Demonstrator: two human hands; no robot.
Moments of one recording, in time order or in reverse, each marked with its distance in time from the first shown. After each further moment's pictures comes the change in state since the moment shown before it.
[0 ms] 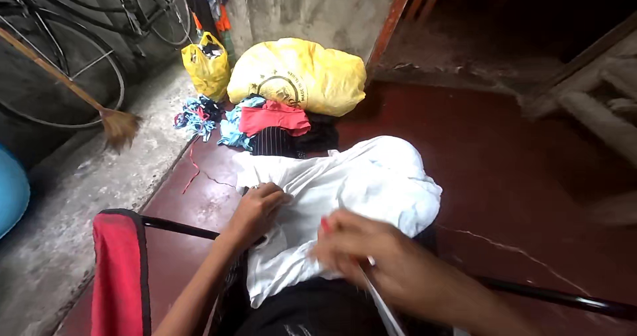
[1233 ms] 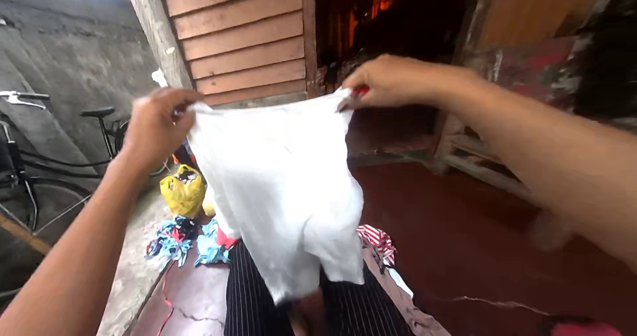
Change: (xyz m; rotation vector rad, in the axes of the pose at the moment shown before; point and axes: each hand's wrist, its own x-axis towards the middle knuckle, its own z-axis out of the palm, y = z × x) left_hand 0.290 0.057 -0.282 0.336 0.320 0.294; right_hand 0.110 -0.062 -0.346 -1.065 0.204 0.303
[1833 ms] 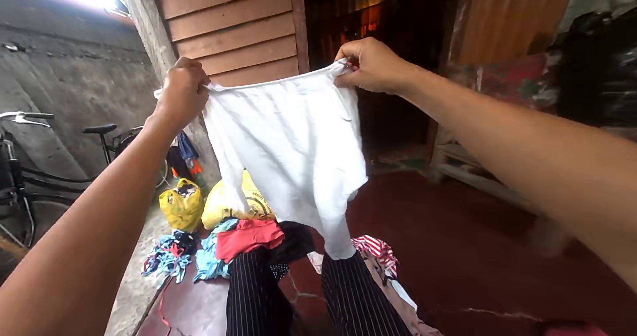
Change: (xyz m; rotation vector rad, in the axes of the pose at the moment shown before) left_hand 0.102 -0.006 0.008 0.228 -0.041 0.016; right_hand 0.035 0.038 -0.014 0.401 0.310 0.085
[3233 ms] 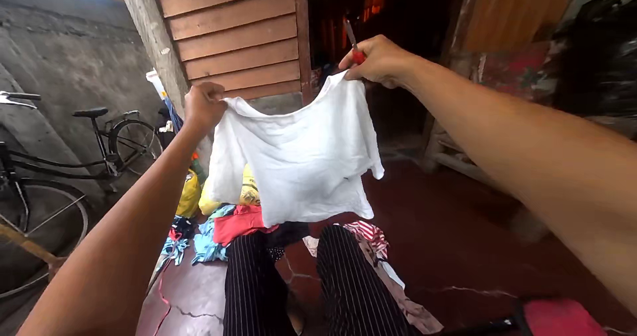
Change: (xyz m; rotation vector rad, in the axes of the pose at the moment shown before) left_hand -0.036 0.009 0.070 -0.467 -0.031 -0.433; right_hand -0.009 0.024 0.020 0.144 0.021 0.431
